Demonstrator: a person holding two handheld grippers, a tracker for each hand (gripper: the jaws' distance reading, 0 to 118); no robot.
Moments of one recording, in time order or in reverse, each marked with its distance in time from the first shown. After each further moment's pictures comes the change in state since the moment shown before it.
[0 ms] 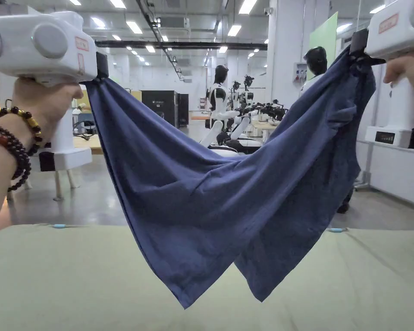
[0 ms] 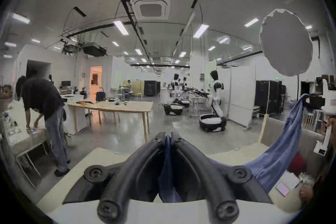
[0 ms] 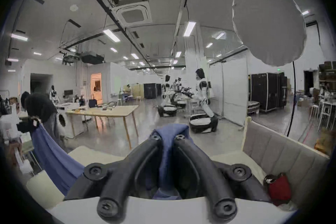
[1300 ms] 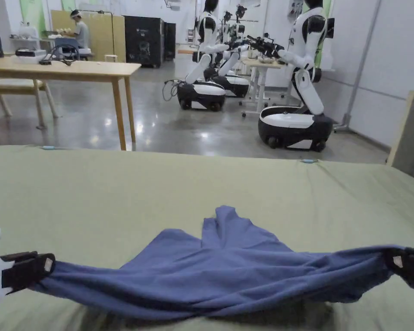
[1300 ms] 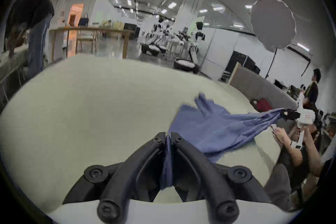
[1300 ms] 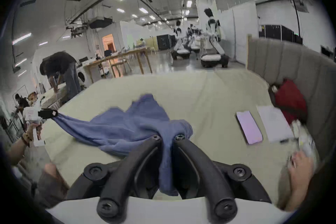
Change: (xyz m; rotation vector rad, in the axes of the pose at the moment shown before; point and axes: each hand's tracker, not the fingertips) left arm -0.105 -0.429 0.233 -0.534 -0.278 0.226; right arm 0.133 -0.392 0.283 -0.527 0.153 -0.032
